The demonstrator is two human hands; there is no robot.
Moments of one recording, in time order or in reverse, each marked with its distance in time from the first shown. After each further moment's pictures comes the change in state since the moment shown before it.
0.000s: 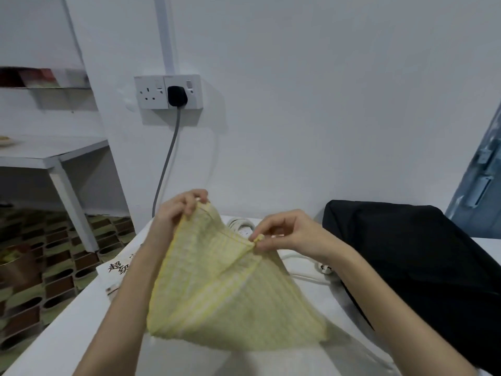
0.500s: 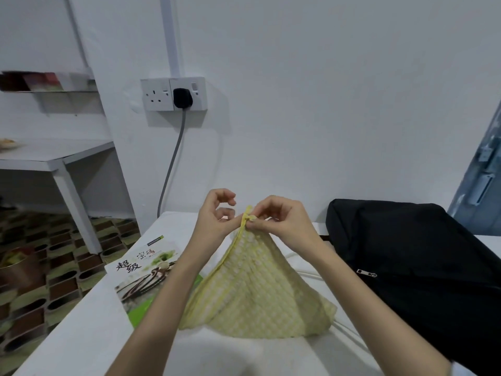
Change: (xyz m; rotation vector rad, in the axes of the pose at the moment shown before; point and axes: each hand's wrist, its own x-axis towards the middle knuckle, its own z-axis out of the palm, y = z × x) left_hand -0.014 -0.008 0.053 0.336 0.115 0.010; right_hand 0.025 0.007 0.029 0.087 0.379 -0.185
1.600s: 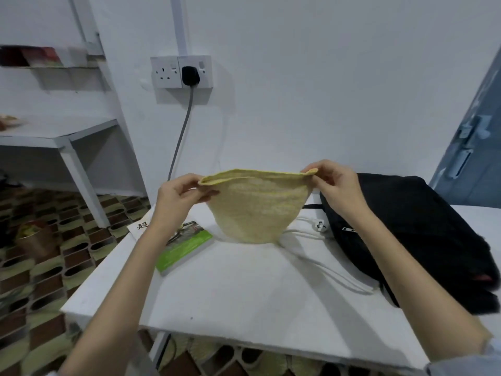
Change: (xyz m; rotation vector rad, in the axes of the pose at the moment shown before) left_hand -0.053 0.029 -0.063 0.122 0.067 0.026; right_hand -0.051 -0.029 -0.058 -0.431 0.246 -0.138
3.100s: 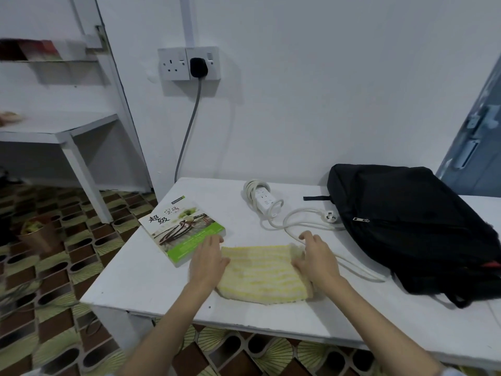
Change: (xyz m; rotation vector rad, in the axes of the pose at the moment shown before) left_hand -0.076 -0.137 0.017 0.947 -0.167 -0.183; right_hand -0.111 0.067 0.094 -0.673 -0.297 0.550
